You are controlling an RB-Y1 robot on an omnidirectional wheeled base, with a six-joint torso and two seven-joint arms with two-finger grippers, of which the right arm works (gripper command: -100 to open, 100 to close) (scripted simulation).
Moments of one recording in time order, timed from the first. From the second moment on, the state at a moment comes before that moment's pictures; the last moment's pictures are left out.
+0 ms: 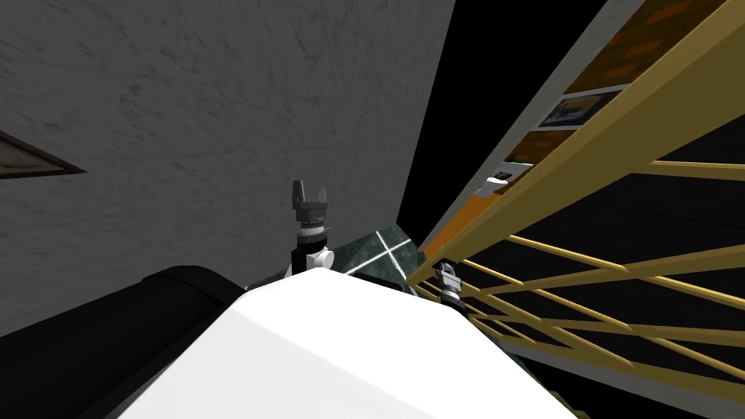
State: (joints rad) arm 0.17 -0.40 0.31 -0.85 -0.68 -0.93 -1.50
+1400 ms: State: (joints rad) arm 0.23 -0.50 0.44 -0.82 -0.62 -1.05 -1.64
